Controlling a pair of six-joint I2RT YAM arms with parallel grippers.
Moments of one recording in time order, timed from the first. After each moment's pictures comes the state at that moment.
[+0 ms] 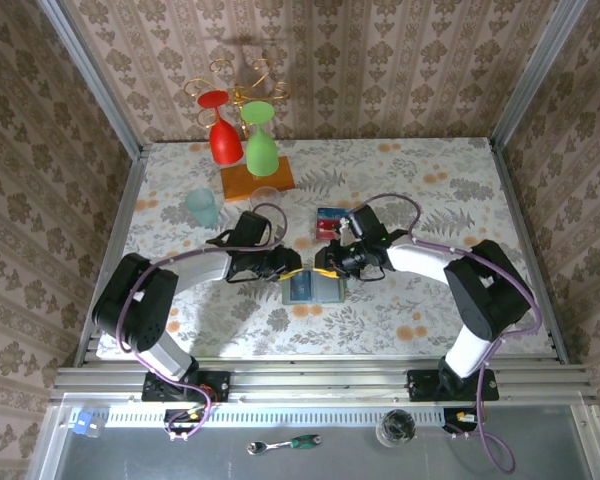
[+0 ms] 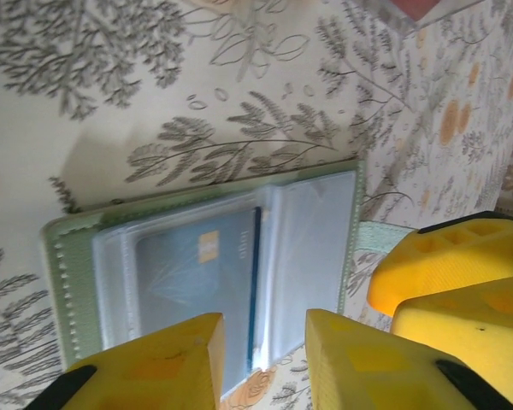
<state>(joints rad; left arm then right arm) -0.57 1.60 0.78 -0.14 0.58 -0.82 0.54 1.72 0.94 -0.17 -0.59 0.85</state>
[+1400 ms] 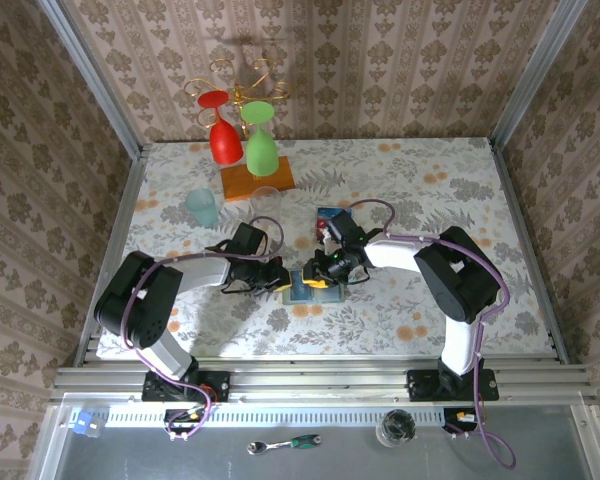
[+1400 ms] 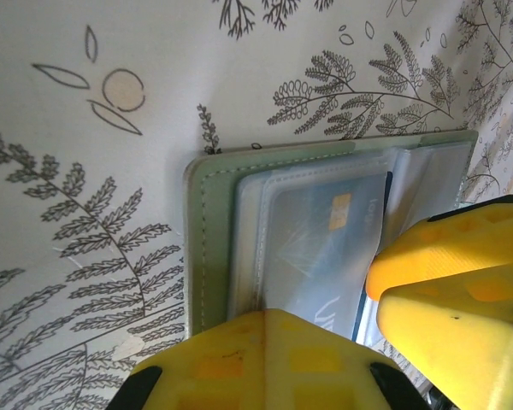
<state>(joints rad) -0.55 1.63 0.72 -0.17 0.56 -0.77 0.60 1.88 1.04 -0.26 -0.59 0.80</state>
